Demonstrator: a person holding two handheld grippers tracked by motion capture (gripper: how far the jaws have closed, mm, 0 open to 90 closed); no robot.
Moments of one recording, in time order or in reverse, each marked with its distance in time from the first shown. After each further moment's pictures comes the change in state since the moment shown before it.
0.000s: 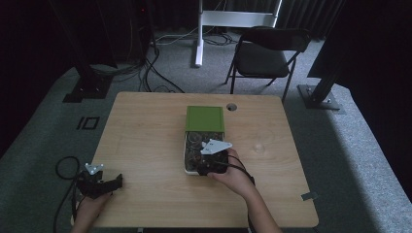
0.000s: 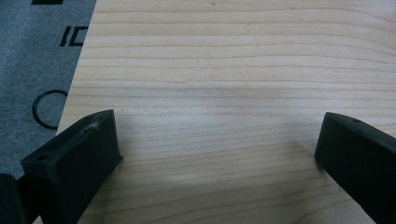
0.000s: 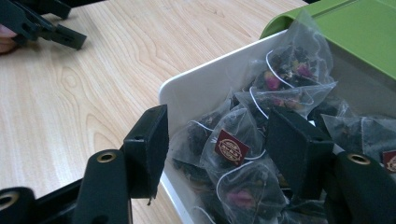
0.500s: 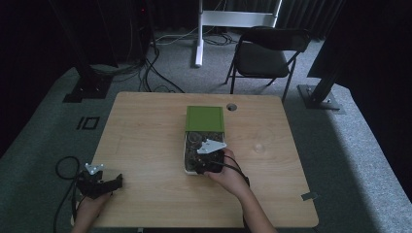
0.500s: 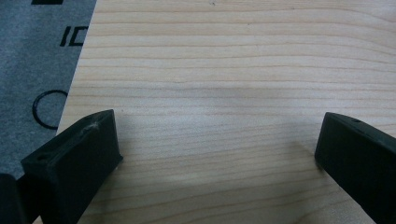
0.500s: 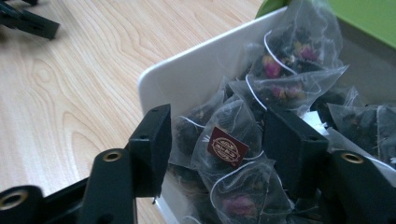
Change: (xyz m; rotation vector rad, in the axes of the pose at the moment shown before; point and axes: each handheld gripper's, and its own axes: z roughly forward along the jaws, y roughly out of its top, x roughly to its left) left arm 0.000 0.000 0.000 0.001 0.000 0.001; right arm 0.001 -0.003 0.018 0.045 -0.051 0.025
